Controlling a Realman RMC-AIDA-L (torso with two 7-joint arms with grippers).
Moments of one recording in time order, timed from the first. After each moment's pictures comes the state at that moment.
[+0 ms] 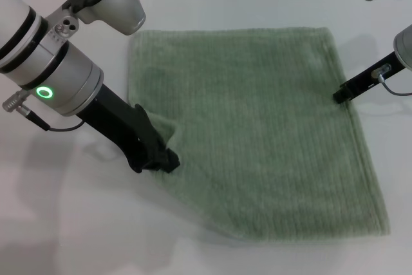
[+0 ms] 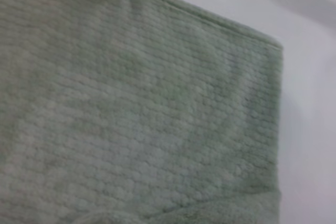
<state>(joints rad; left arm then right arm) -0.67 -2.06 1.25 1.22 2.33 1.77 -2.16 1.02 1.90 -1.08 -0.32 -2.54 -1.09 2.29</state>
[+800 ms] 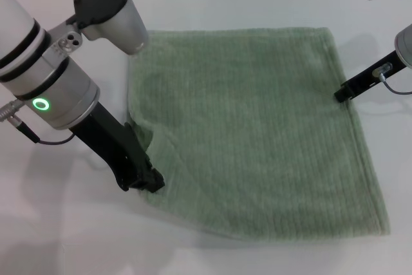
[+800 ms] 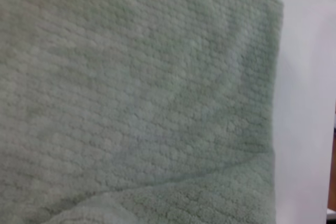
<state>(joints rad) -0.68 -2.06 1.28 1.22 2.40 1.87 -2.20 1.02 1.90 -1.08 -0.32 -2.55 -1.09 2.29</state>
